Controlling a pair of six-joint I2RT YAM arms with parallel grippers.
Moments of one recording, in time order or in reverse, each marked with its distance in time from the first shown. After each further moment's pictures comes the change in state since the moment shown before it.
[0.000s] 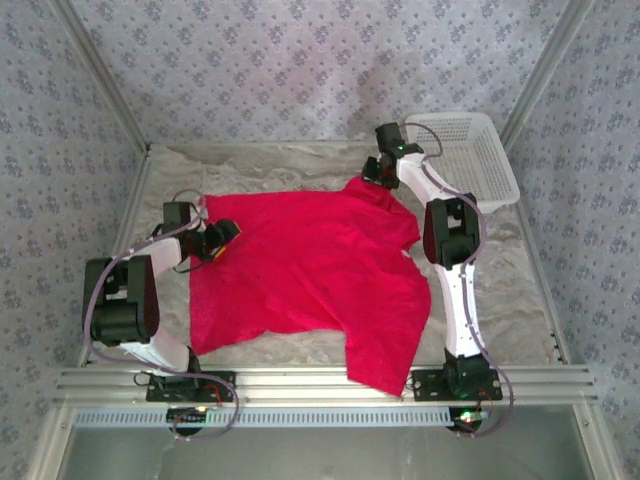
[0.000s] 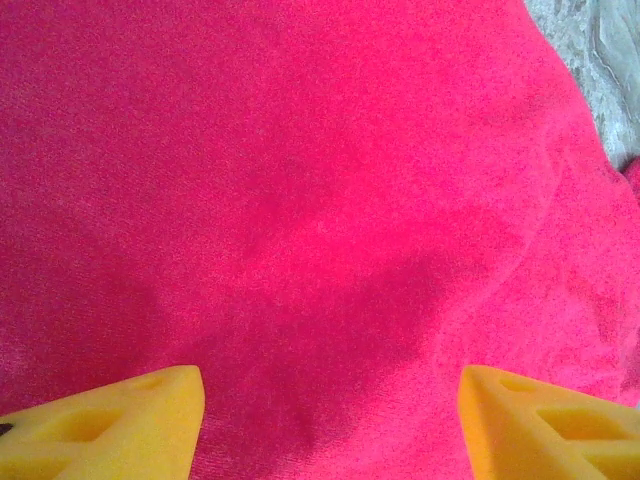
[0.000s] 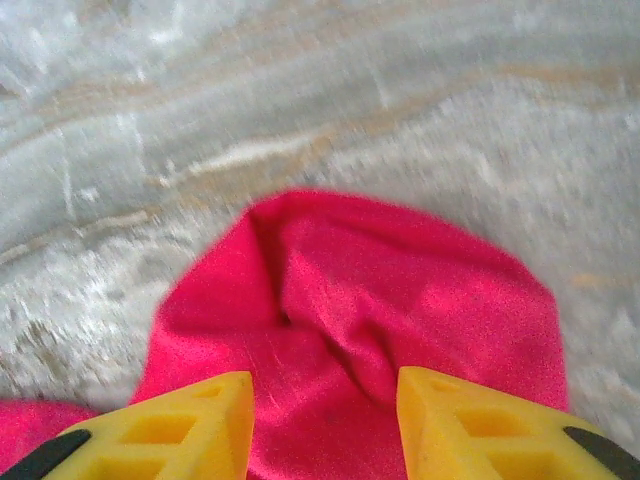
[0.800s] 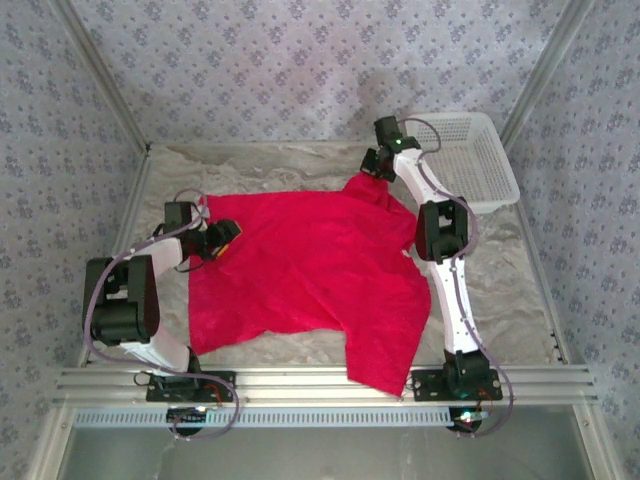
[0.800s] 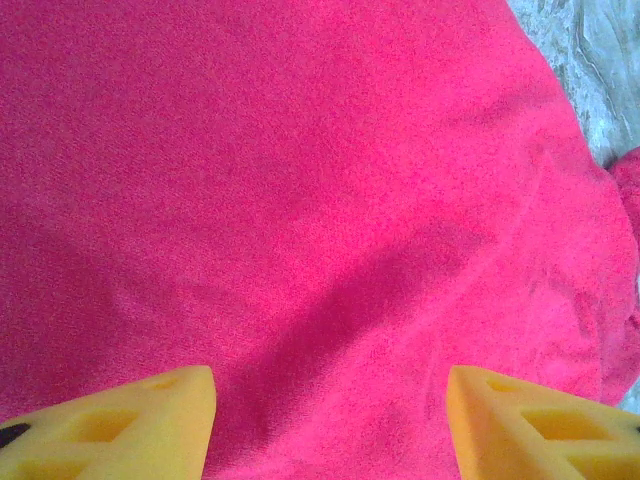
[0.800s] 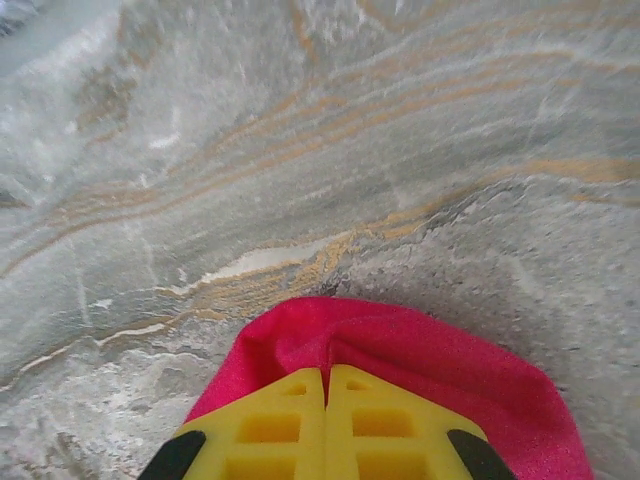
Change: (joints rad) left arm -0.008 0.002 0.000 0.013 0.012 -0.011; right arm -0.020 0.165 0.302 -0.117 -0.006 0.099
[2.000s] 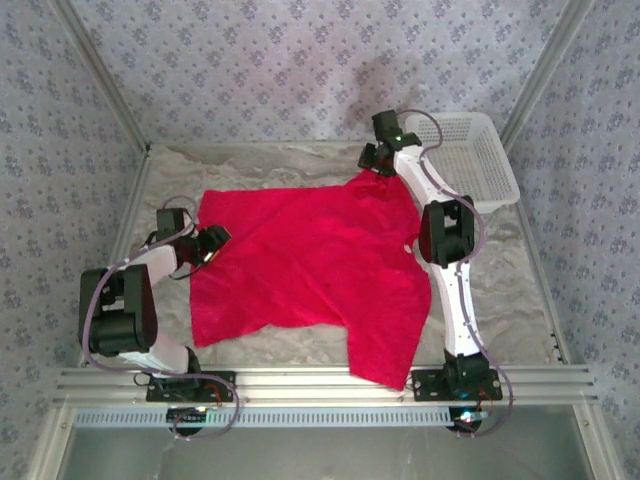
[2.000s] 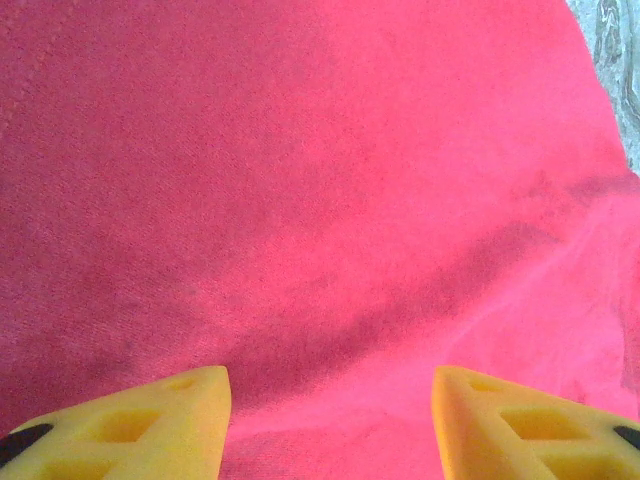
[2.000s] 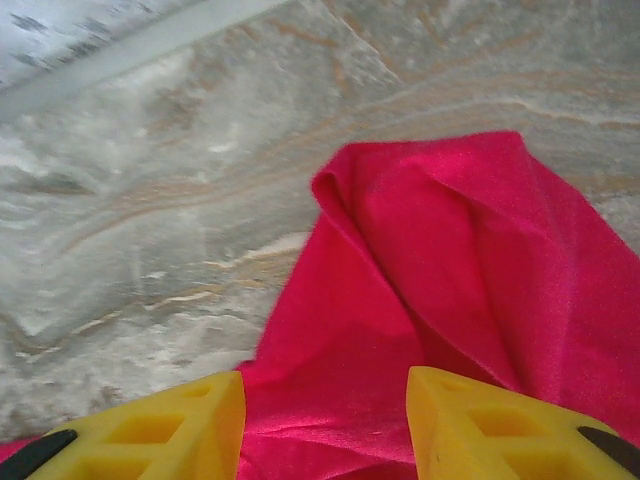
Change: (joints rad) left arm 0.047 -0.067 -0.064 -0.012 -0.074 -0.026; right arm 0.031 -0.127 -0.143 0.039 0.084 -0.053
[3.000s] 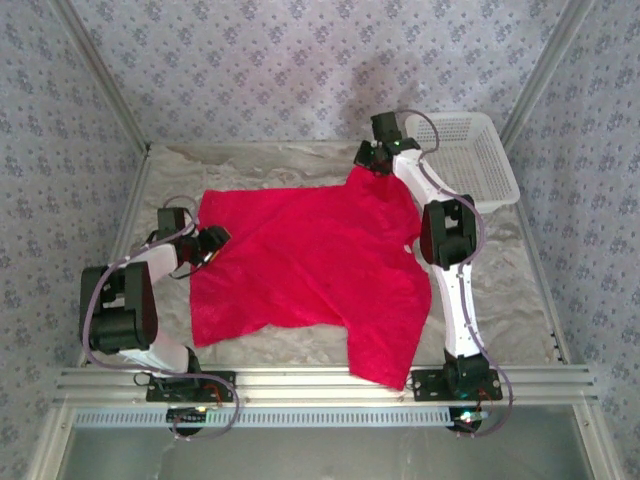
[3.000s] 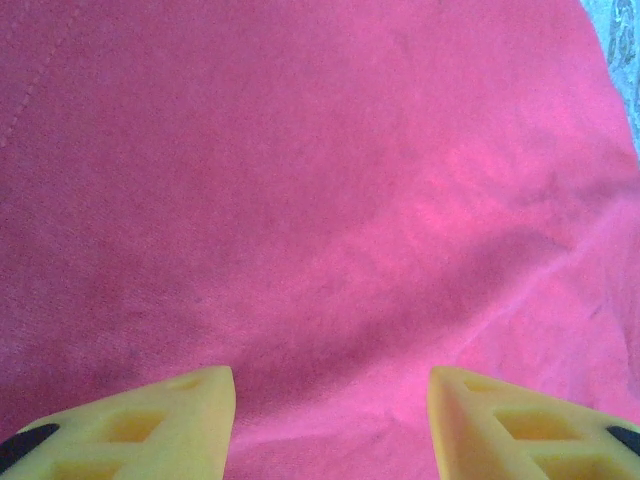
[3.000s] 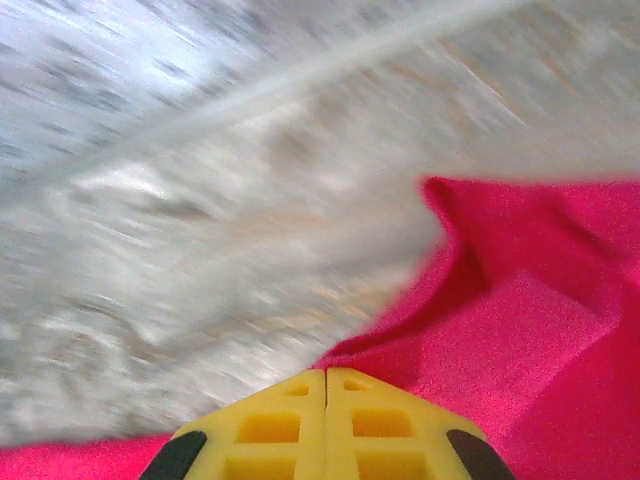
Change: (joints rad) left arm -0.005 0.019 0.010 -0.004 -0.011 0.000; right arm 0.011 -0.045 -0.092 0.253 -0.135 0.042
